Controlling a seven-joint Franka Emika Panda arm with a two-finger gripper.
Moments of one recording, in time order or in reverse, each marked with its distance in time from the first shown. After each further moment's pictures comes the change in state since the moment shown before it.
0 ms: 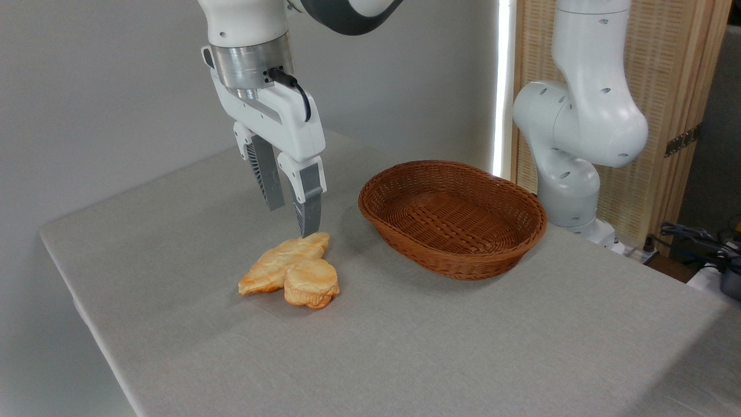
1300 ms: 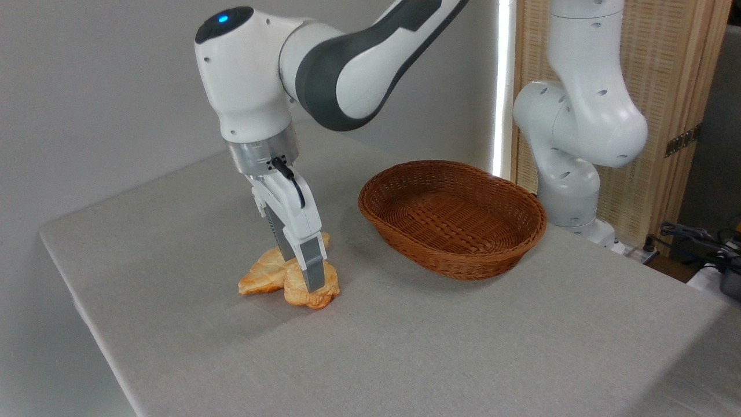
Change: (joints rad) arm -0.017 0.081 -0.013 -0.176 -0.013 0.198 0.110
